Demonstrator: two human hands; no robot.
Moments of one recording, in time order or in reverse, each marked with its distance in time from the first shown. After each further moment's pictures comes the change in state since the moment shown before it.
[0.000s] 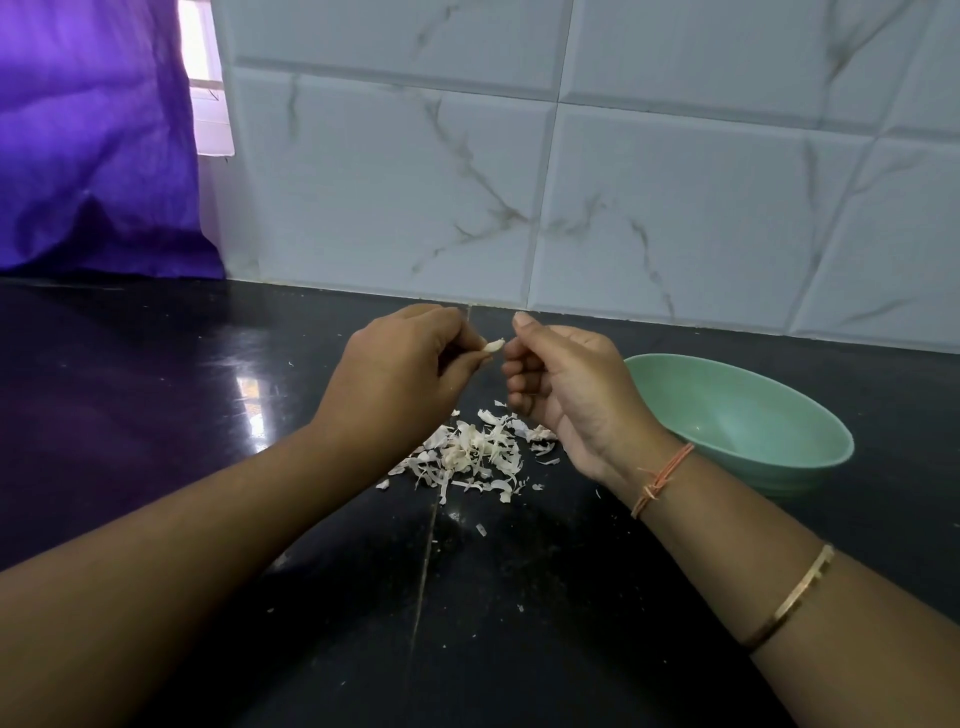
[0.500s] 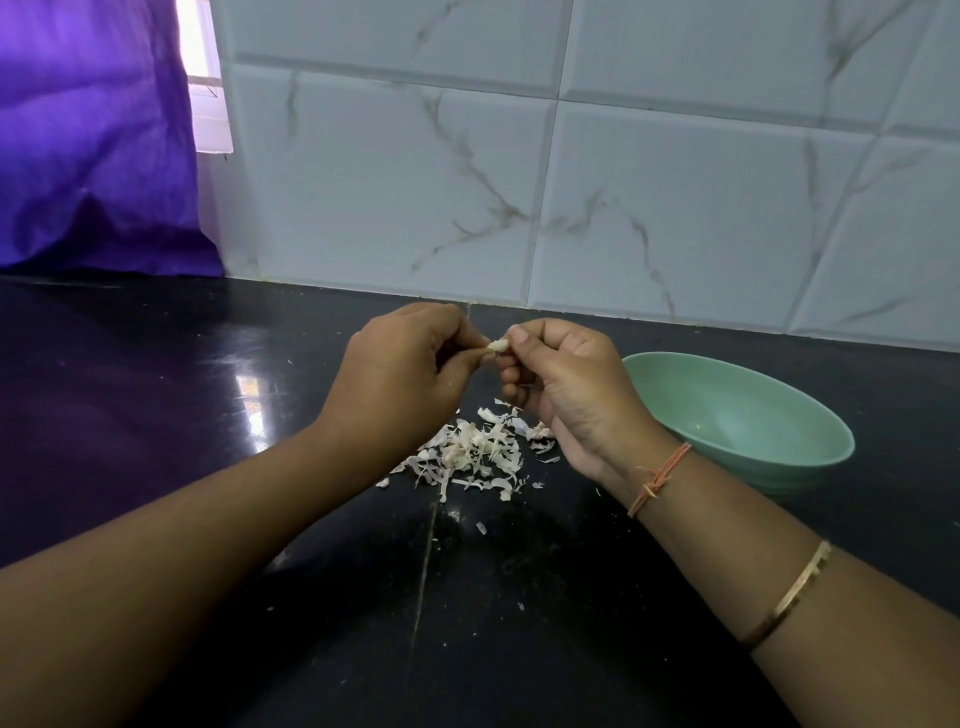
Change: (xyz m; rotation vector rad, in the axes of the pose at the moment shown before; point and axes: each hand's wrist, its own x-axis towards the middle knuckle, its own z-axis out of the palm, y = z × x) left_hand 0.000 0.004 -0.001 -0.059 0.003 -0.087; right_hand 0.000 0.004 0.001 -0.030 -0.051 -0.083
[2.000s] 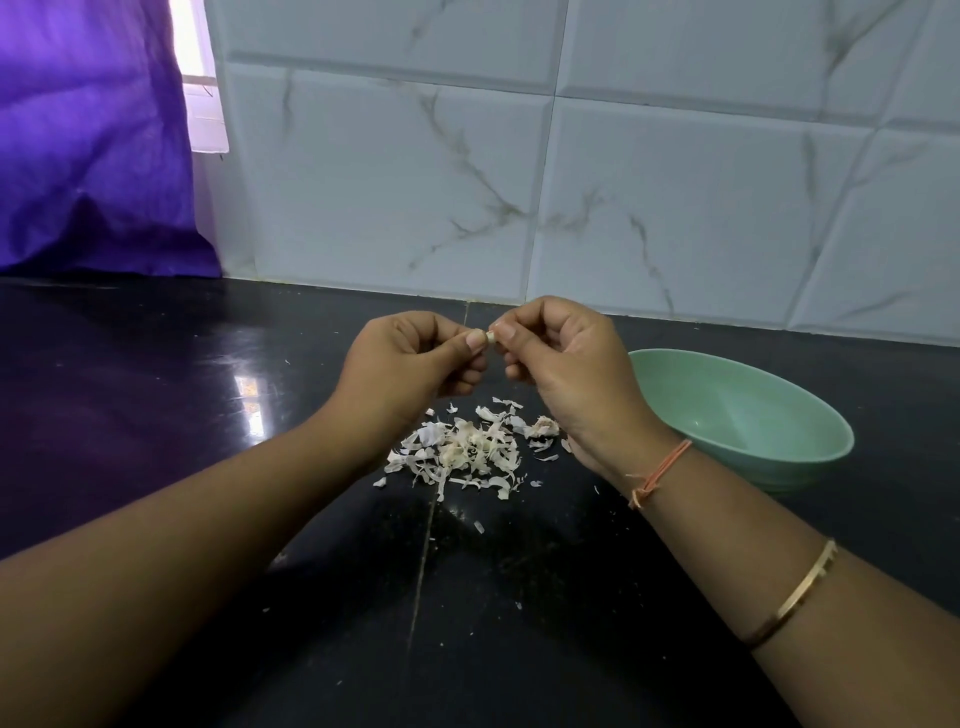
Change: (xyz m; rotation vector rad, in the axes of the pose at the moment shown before) left_hand 0.004 0.005 0.007 -0.832 -0.133 -0.496; right_hand 0.004 0.001 -0.004 -0.275 0.052 -0.237
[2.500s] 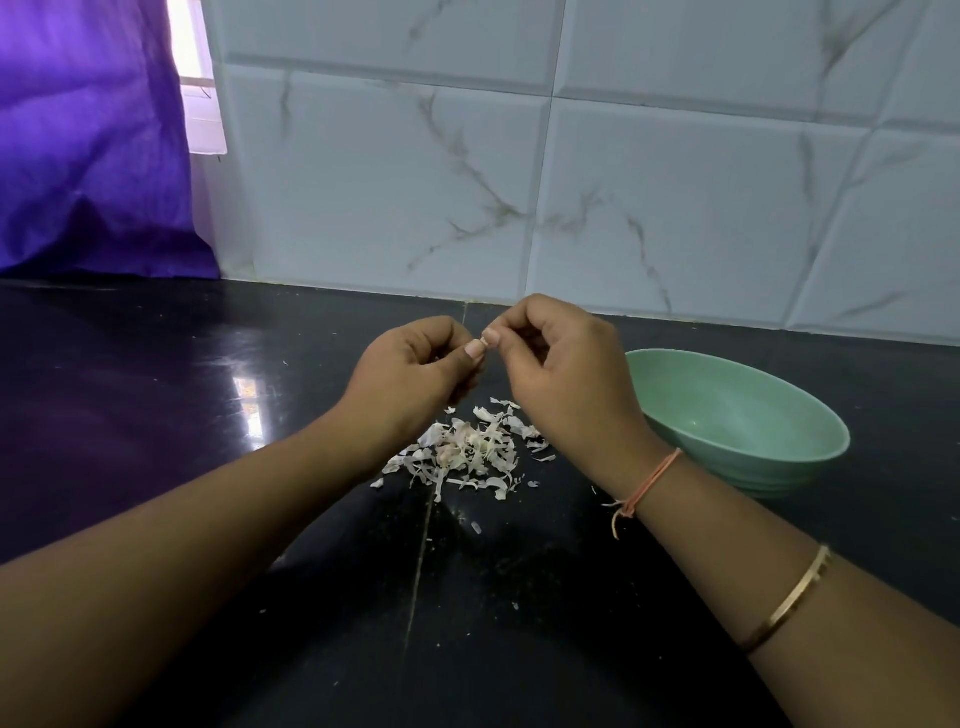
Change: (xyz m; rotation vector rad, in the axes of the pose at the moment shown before) left_hand -0.002 -0.003 0.002 0.164 -0.059 0.035; right_hand -0.002 0.002 -0.002 -0.506 0.066 -0.392
